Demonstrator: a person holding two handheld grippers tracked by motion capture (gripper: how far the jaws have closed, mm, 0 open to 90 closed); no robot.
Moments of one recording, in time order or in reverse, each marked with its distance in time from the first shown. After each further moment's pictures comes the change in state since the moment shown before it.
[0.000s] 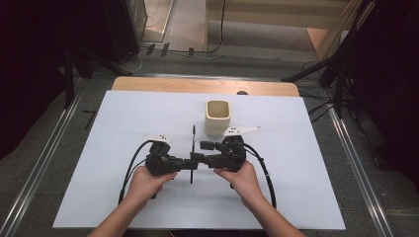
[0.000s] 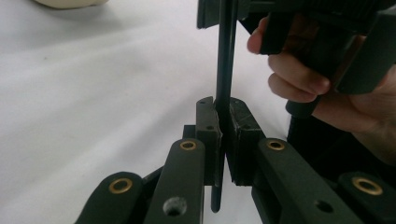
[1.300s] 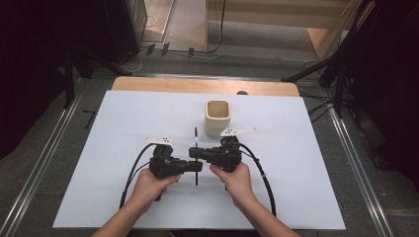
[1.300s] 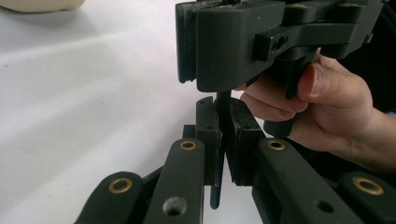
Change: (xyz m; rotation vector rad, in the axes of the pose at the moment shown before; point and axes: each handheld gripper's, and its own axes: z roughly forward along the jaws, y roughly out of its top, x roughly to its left) left arm -0.002 -0.006 0.009 -0.034 -0.057 0.021; right arm -0.007 -0.008 0.013 -0.001 0.054 0.100
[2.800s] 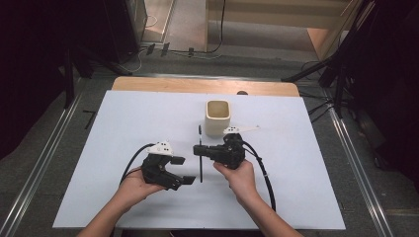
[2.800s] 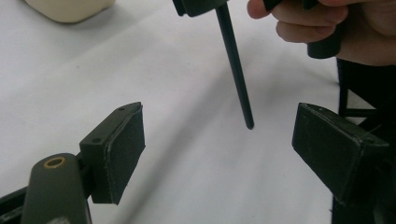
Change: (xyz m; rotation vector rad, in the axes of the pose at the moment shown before) left arm -0.016 -0.005 -0.017 0.159 0.206 0.285; right arm -0.005 0.006 -0.008 0.013 -0.055 -0.012
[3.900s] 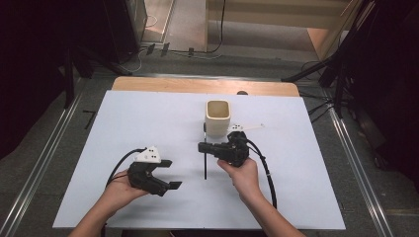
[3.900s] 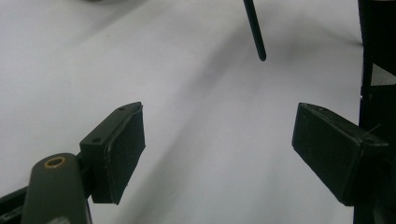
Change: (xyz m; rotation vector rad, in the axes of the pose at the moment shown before) left arm 0.006 -0.026 -0.024 0.018 0.088 0.067; right arm -0.007 0.002 -0.008 -0.004 -0.051 0.010
